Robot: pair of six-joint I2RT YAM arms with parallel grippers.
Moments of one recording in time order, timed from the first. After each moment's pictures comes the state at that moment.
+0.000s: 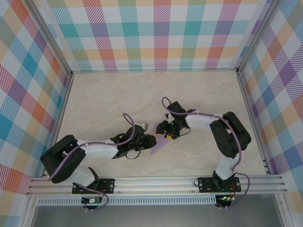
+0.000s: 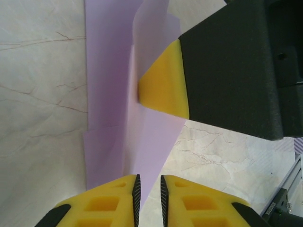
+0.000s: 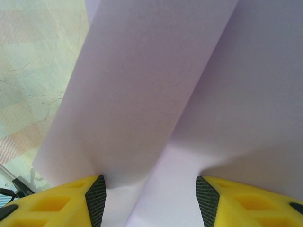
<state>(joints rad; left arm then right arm) -0.86 1.46 0.52 0.26 0.14 -0.97 0.60 1.79 0.99 -0.42 -0.49 0.76</state>
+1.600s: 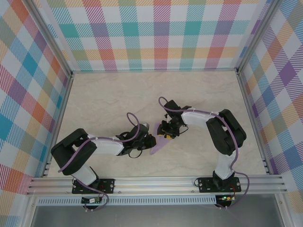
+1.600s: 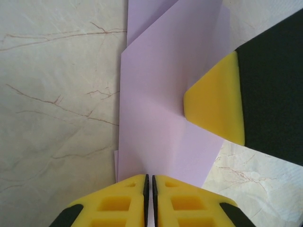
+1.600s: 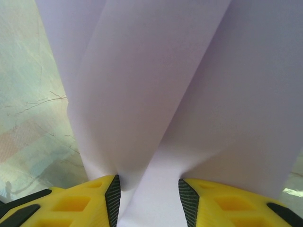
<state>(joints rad) -0.85 1.58 0.57 0.22 0.11 -0.97 0.62 1.86 1.10 -0.57 -0.40 0.76</state>
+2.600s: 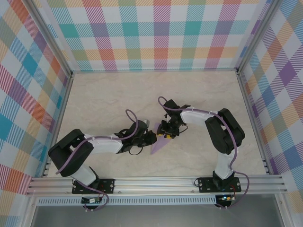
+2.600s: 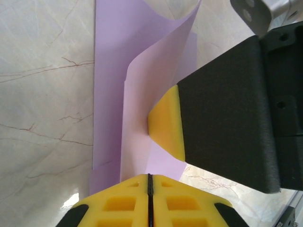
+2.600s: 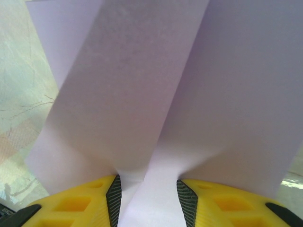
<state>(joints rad) -0.82 1.56 0.61 0.21 0.15 -0.98 0.62 1.88 1.13 -0.61 -0.40 0.77</state>
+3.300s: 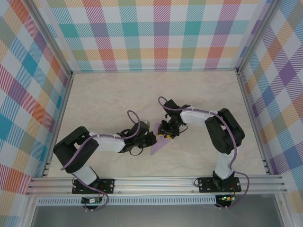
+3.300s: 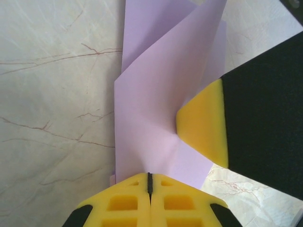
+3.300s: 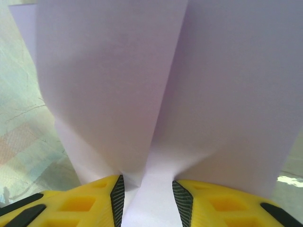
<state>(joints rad) -0.82 1.63 0.62 0.21 0.15 -0.98 0.62 1.88 1.13 -0.62 -0.39 0.78</state>
